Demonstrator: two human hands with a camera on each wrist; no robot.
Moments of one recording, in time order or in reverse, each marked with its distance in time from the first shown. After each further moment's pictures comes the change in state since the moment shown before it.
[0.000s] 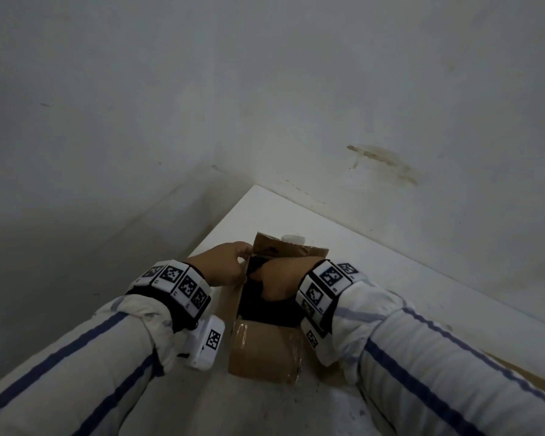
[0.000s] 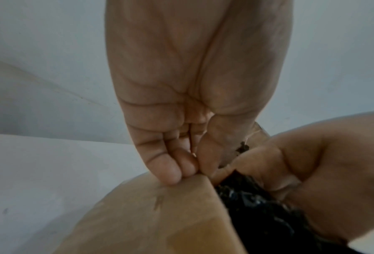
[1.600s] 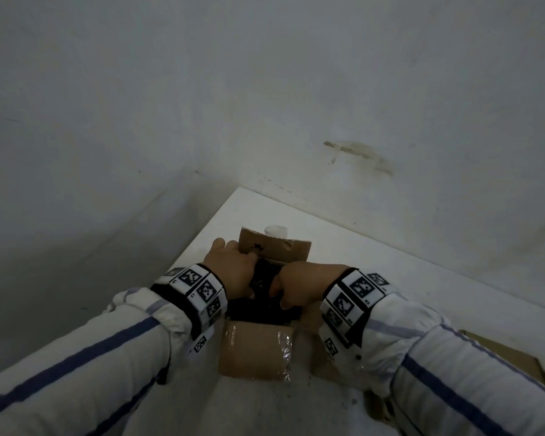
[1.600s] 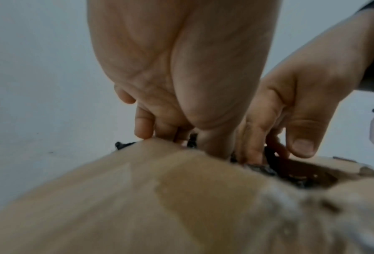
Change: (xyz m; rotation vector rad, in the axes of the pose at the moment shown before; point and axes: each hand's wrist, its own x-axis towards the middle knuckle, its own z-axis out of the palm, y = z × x) left_hand 0.017 0.026 0.034 1.027 0.080 0.147; right_hand -0.035 0.041 0.027 0.015 0.018 0.019
